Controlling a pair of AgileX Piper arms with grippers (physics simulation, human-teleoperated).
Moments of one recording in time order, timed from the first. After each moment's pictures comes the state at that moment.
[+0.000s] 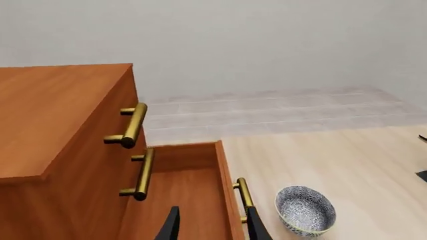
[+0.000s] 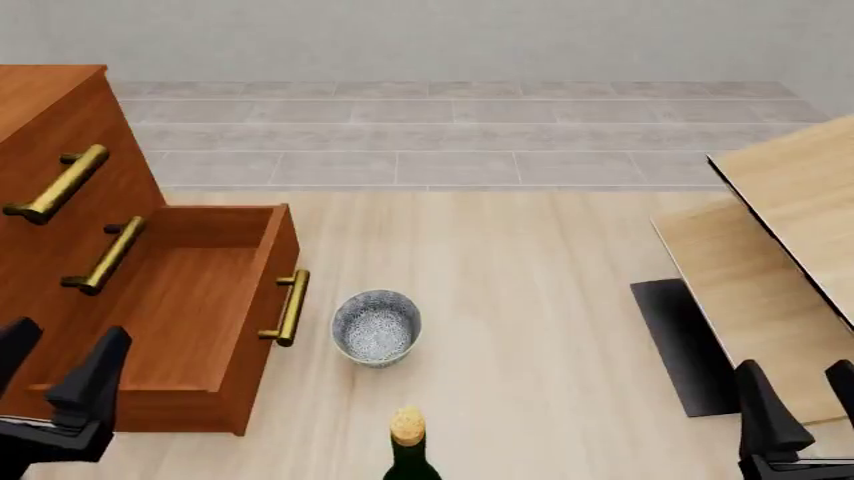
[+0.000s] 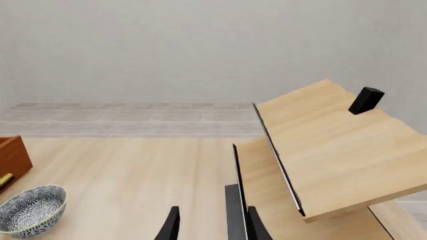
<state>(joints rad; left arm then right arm) -0.10 0.19 -0.17 0.04 0.01 0.00 0.01 0.00 0.00 0.00</state>
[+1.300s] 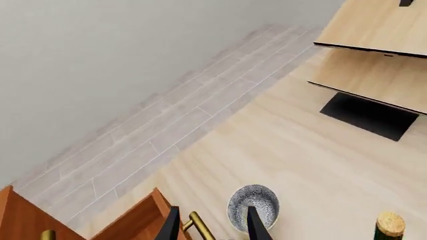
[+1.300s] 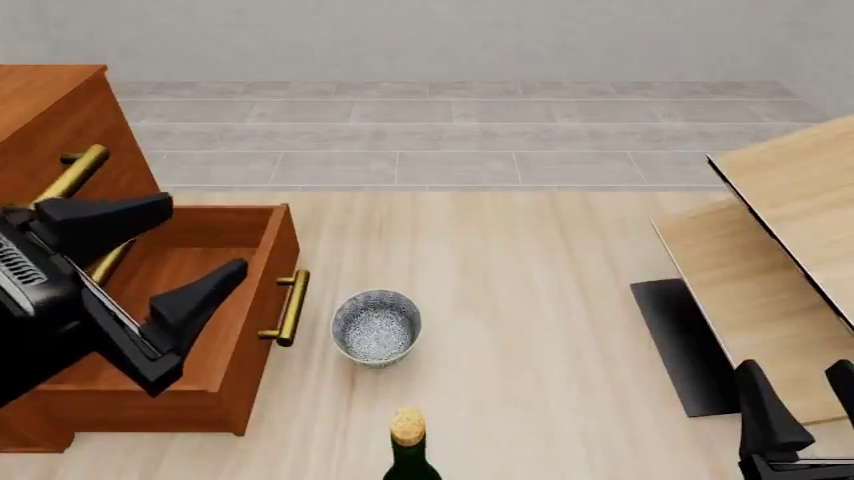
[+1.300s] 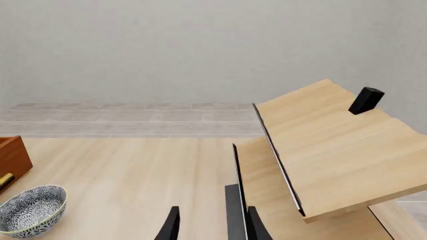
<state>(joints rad) -0.55 0.63 -0.65 0.24 0.34 0.00 0.01 0.00 0.00 0.00</state>
